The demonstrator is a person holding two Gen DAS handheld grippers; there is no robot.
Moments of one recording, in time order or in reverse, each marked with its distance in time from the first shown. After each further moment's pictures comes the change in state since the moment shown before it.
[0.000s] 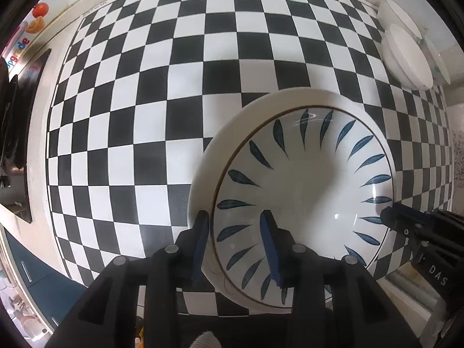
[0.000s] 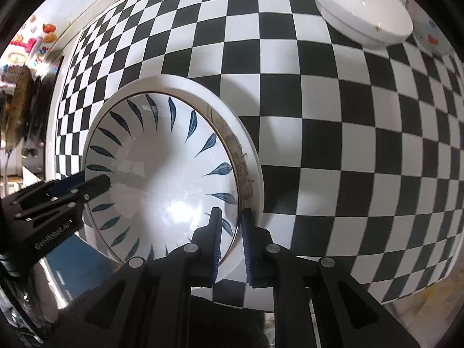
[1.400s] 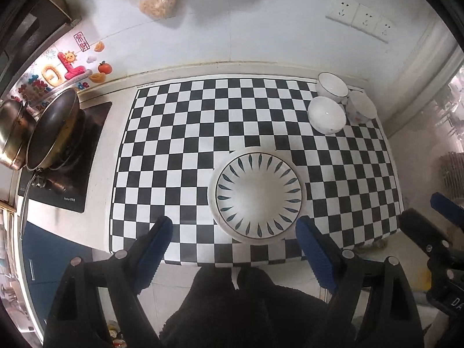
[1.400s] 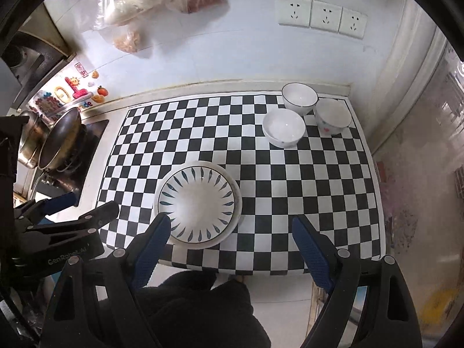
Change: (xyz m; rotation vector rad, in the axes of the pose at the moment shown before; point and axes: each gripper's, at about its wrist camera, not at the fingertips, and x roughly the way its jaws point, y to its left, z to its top) left arm -0.226 -0.020 -0.118 -0.004 -0.355 0.008; right arm -0.269 0.052 -0.164 -0.010 -0.492 -0.110
